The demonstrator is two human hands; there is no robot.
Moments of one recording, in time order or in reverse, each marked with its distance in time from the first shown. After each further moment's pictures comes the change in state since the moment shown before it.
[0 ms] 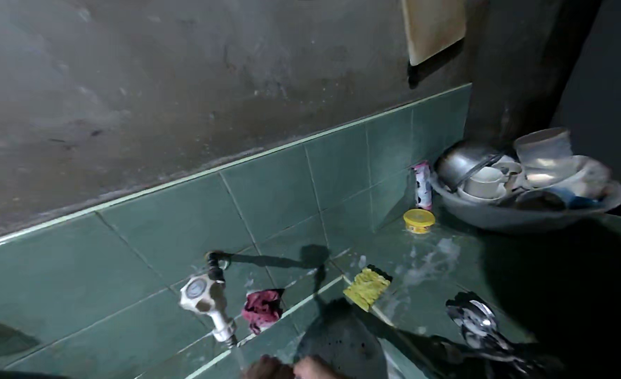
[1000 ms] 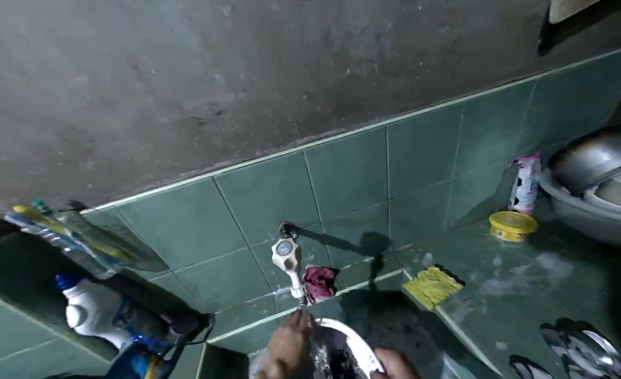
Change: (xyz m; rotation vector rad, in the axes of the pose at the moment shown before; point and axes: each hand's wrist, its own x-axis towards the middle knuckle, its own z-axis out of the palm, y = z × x) left_hand -0.002 -0.019 -0.032 0.023 -0.207 -0.391; right_hand -0.042 0.001 0.013 0.056 0.265 0.126
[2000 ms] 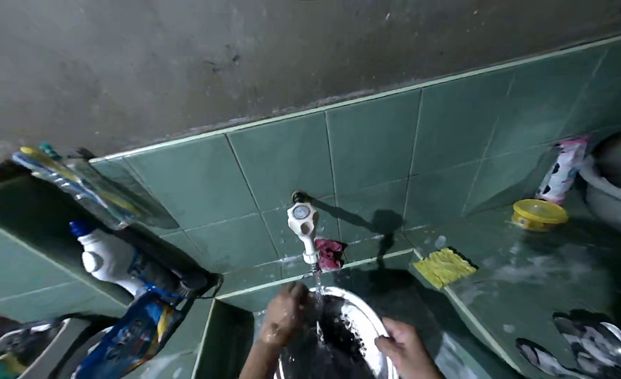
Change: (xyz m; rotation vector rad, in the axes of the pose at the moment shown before) left_hand -0.009 -0.021 0.017 -0.201 0.200 -0.063; right_hand -0.003 0.010 0.017 0.202 0.173 -0.038
